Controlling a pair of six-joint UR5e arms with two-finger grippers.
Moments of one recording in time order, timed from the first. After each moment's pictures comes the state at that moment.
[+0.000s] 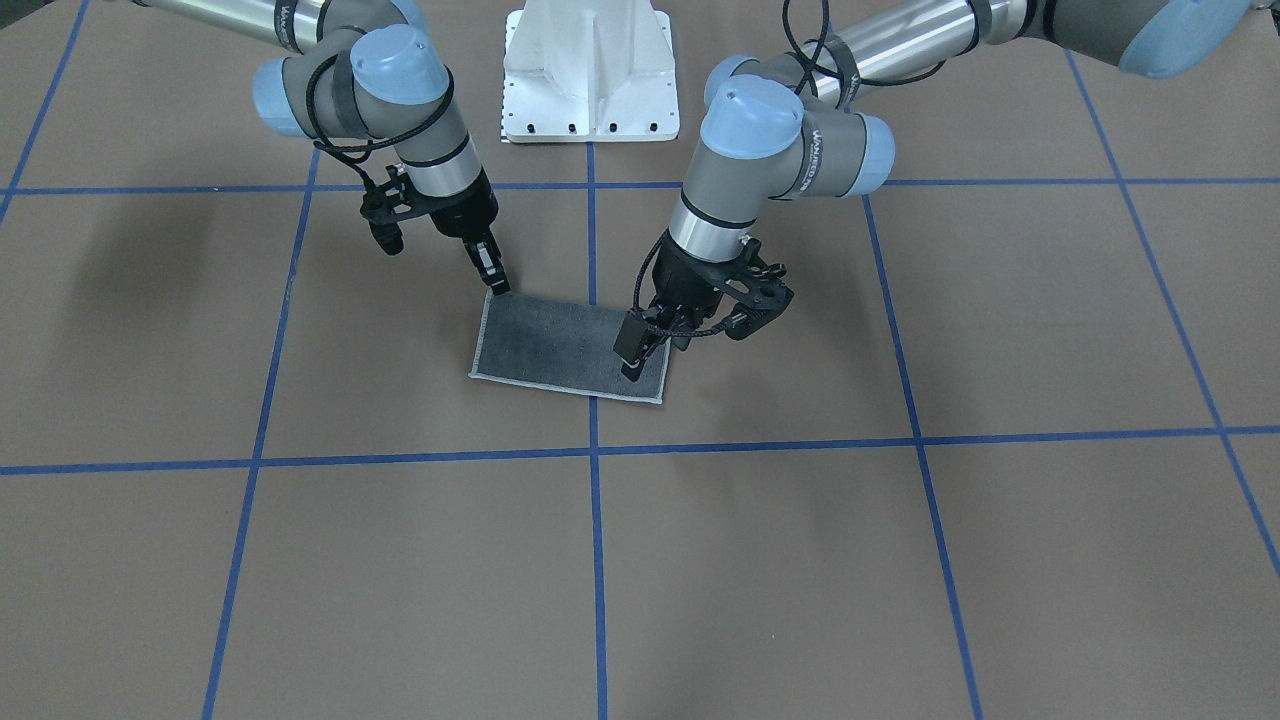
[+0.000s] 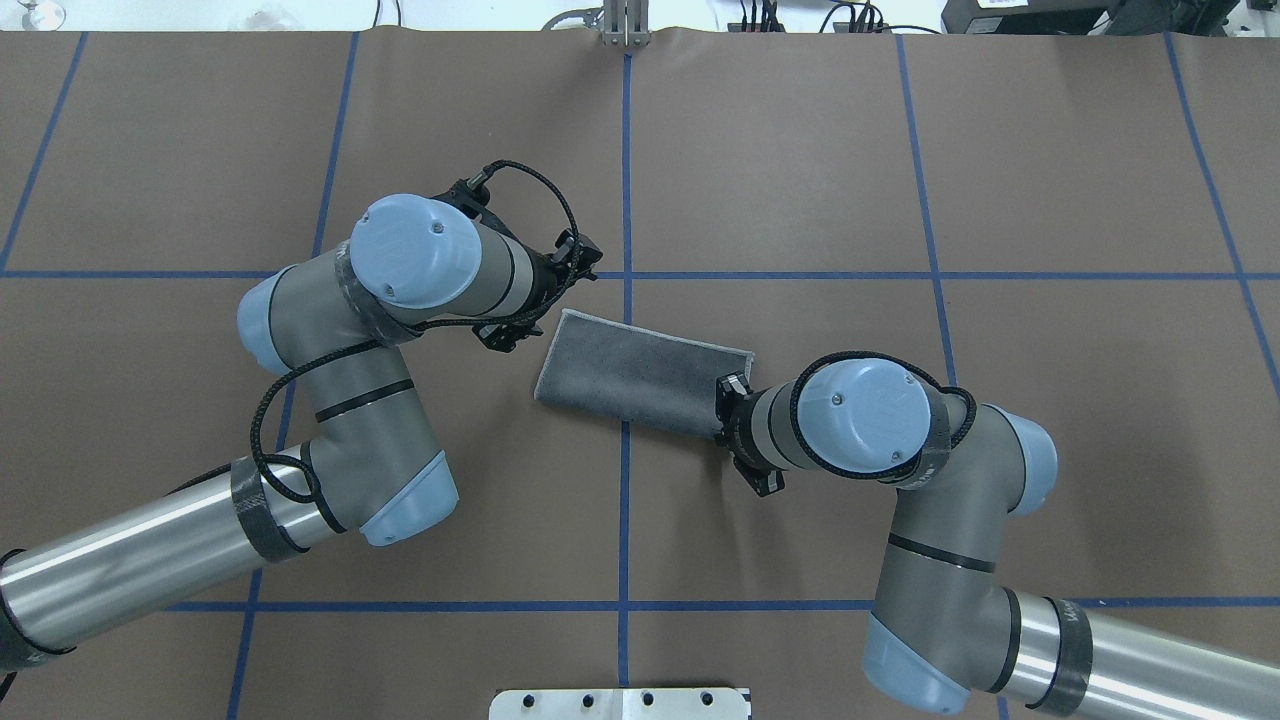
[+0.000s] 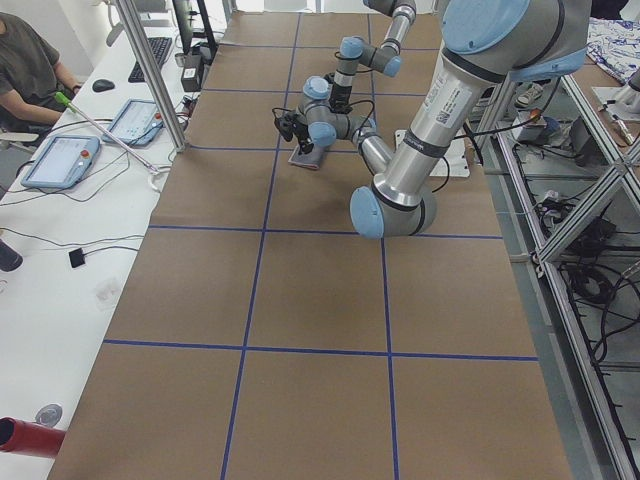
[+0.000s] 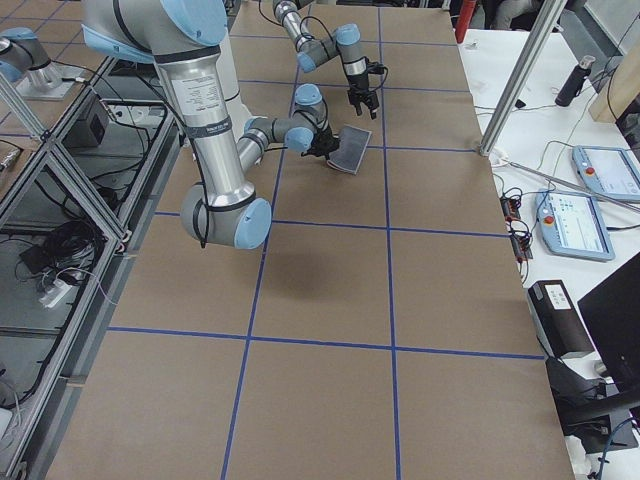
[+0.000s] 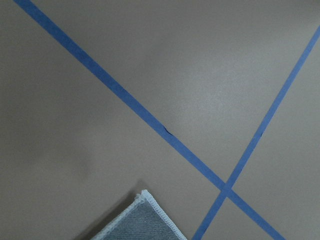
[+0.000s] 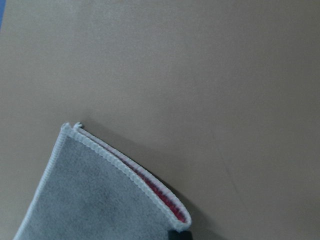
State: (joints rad) left arm -0.57 -2.25 -1.54 -2.01 -1.74 -1.97; right arm 0.38 -1.16 1.81 -1.24 1.70 2.54
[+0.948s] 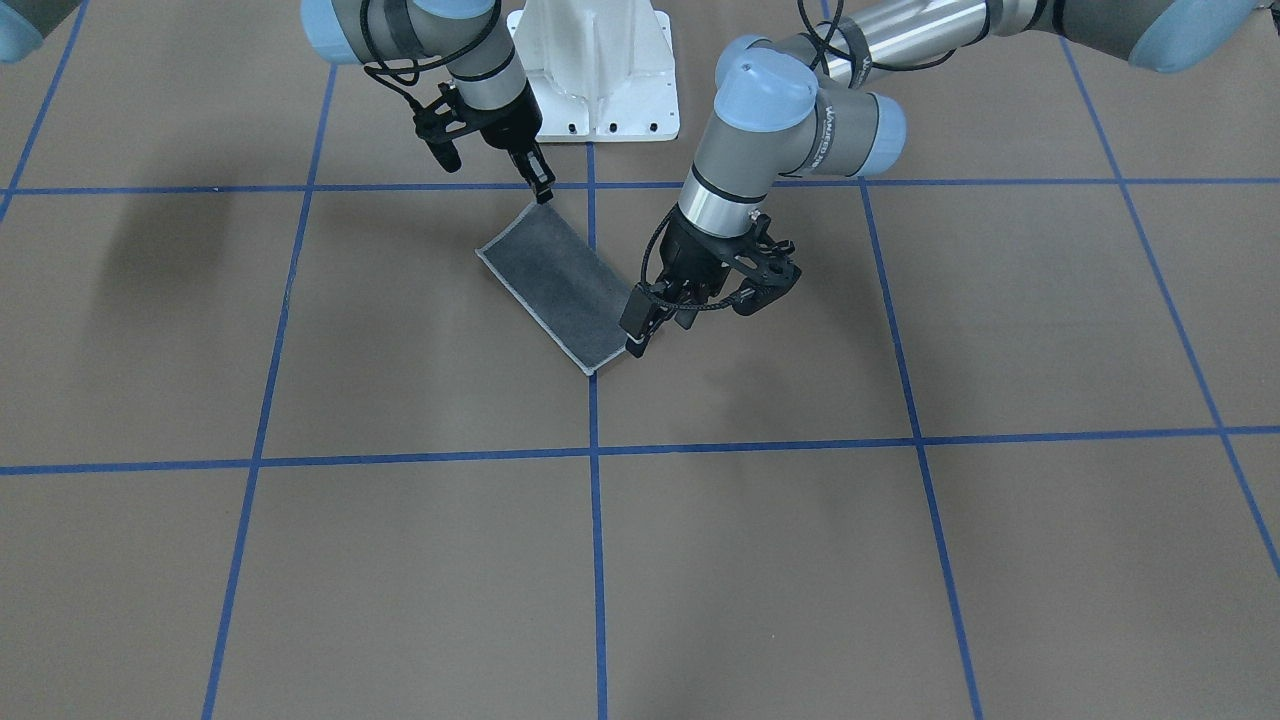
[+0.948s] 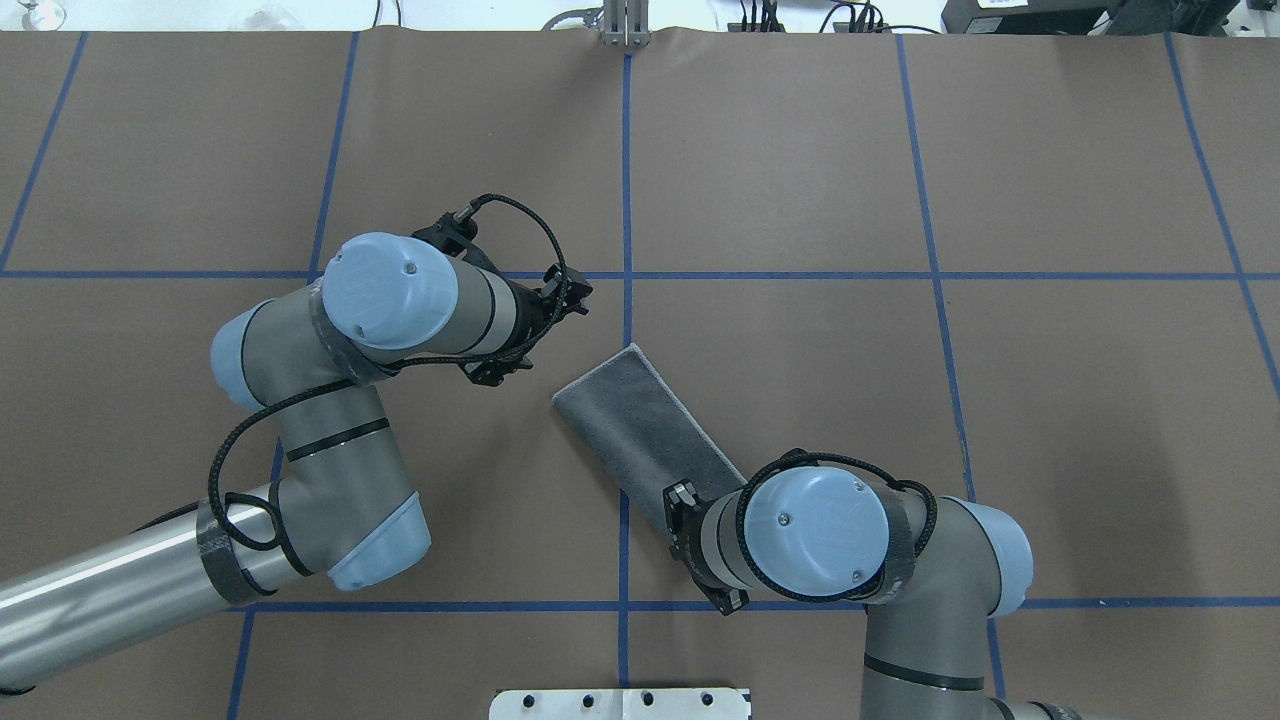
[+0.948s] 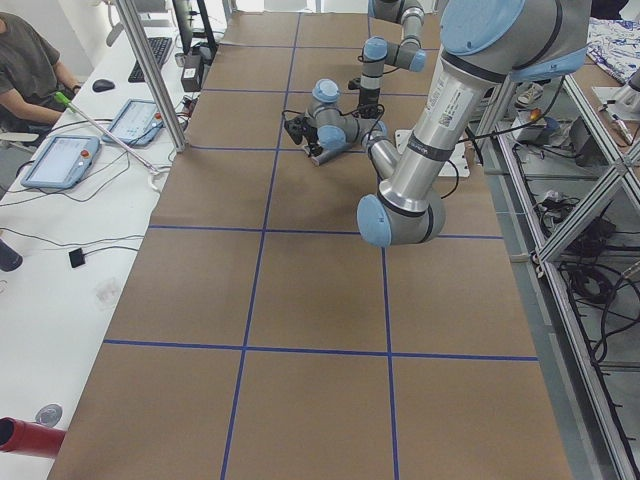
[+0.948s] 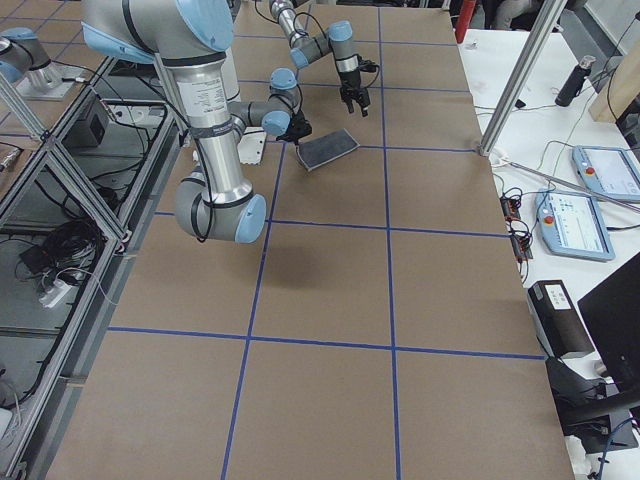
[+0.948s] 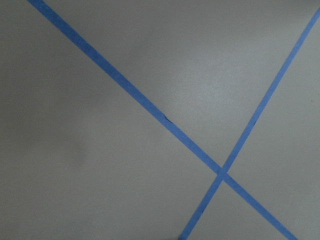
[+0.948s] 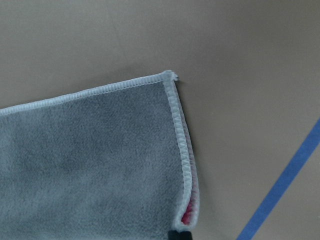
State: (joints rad) left arm -0.52 -2.18 -1.62 -2.00 -1.74 -1.97; right arm 0.24 -1.13 1.91 -1.36 1.70 2.54
